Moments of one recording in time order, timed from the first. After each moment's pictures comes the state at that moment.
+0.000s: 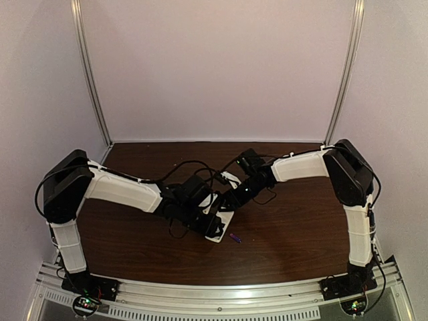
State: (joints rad) left arm -0.99 1.90 1.10 -0.20 0.16 -0.49; right arm 0.69 2.13 1.44 -0.35 -0.54 0.02
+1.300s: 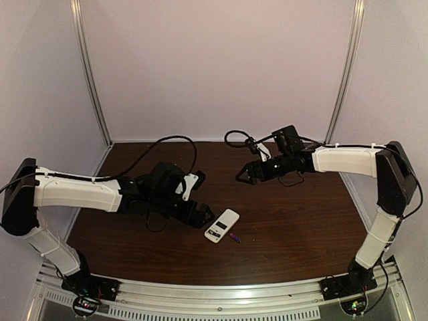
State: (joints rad) left arm -0.96 1.54 0.92 -0.14 0.07 -0.38; right arm 0.54 1.77 1.22 -0.20 -0.52 0.16
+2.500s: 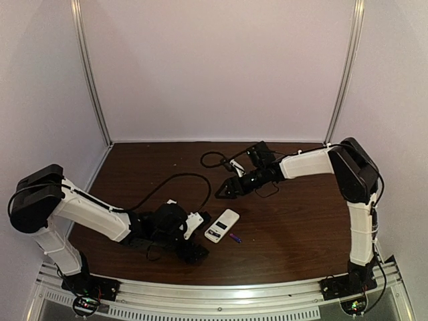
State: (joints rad) left arm -1.10 1.62 0.61 0.18 0.02 -0.18; right arm 0.60 2.10 1.39 -0.12 -0.72 0.16
